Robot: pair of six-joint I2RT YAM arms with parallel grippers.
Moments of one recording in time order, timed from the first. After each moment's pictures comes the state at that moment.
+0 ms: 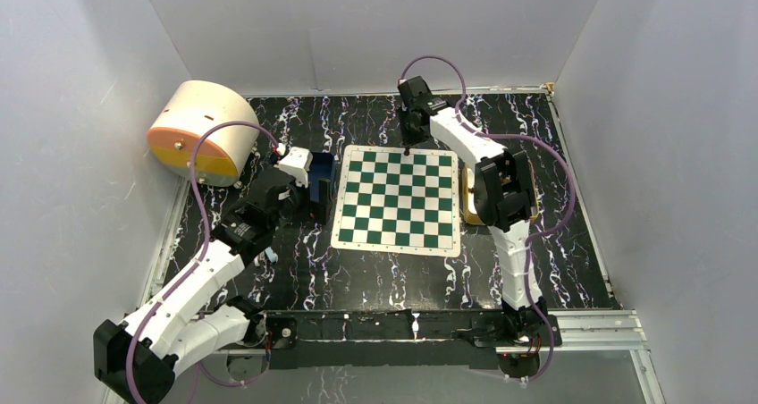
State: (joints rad) left arm -0.53 0.92 0.74 -0.37 -0.10 -0.19; right arm 0.49 2.24 1.99 -0.71 0.09 0.24
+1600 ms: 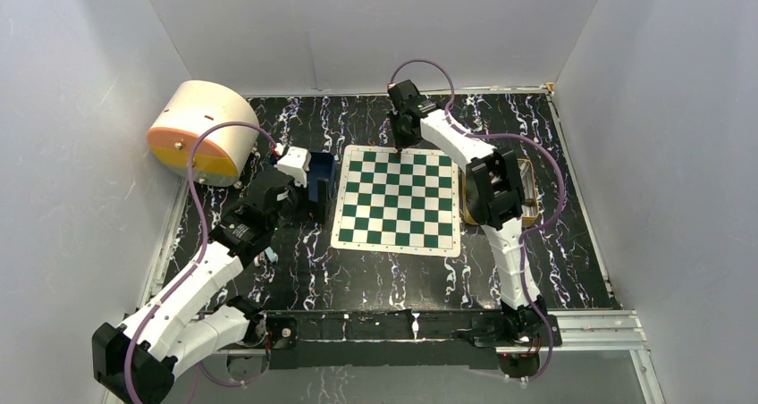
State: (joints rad) left arm -0.53 0.91 0.74 -0.37 -0.11 -0.19; right arm 0.53 2.31 2.06 -0.72 0.10 0.22
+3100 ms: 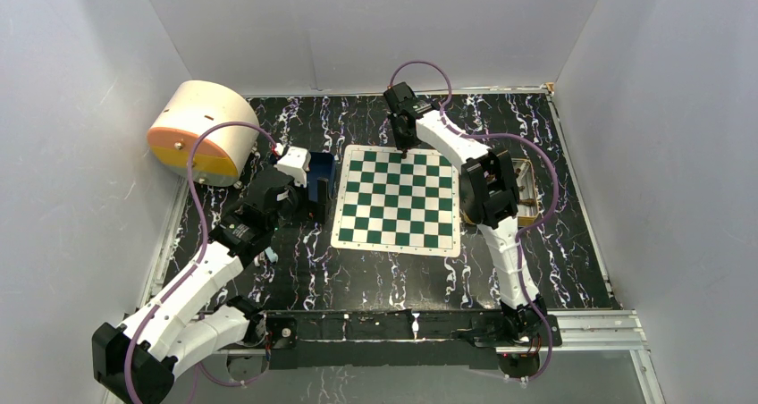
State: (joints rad) left arm -0.53 0.91 0.74 -0.37 -0.11 -0.19; right arm 0.54 2.35 2.11 -0.78 0.22 0.23
